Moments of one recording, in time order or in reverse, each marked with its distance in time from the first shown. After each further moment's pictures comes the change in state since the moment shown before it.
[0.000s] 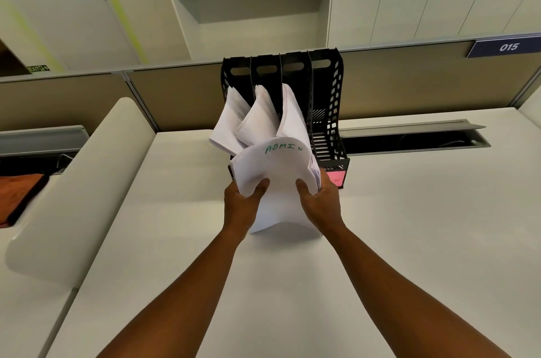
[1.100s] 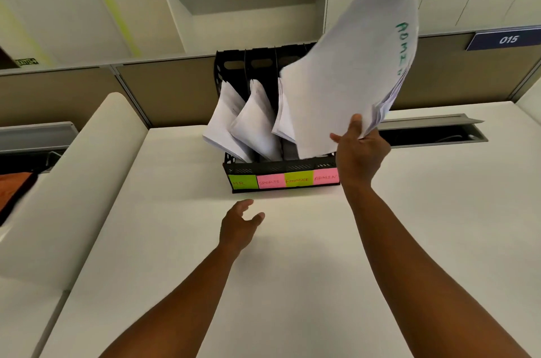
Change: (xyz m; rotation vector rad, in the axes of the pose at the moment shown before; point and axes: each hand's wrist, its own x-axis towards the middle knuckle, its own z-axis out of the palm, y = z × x) left_hand -0.012 -0.056 -0.014 0.437 -0.188 -0.266; right_hand 0.060 -0.067 -0.043 0.213 0.602 -0.071
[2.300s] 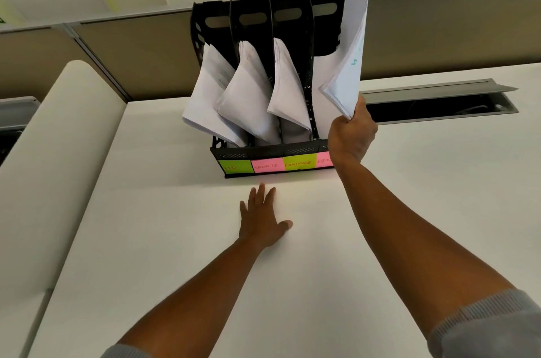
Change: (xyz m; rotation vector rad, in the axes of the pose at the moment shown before) left_hand 0.027 -0.009 0.064 0.798 -0.267 0.174; right_hand 0.036 0.098 0.045 -0.470 -0.081 -0.032
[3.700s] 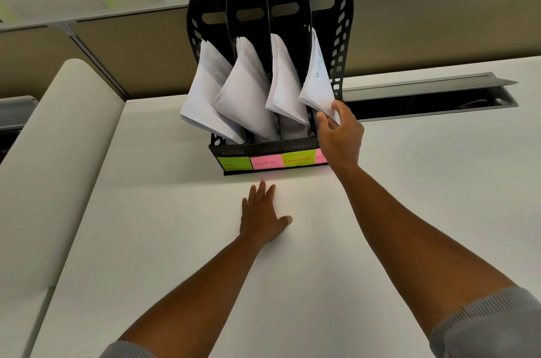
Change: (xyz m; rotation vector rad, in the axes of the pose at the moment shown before) left_hand 0.000 0.005 -0.004 -0.022 0.002 -0.014; right_hand -0.011 0.019 0.004 0.096 -0.264 -0.034
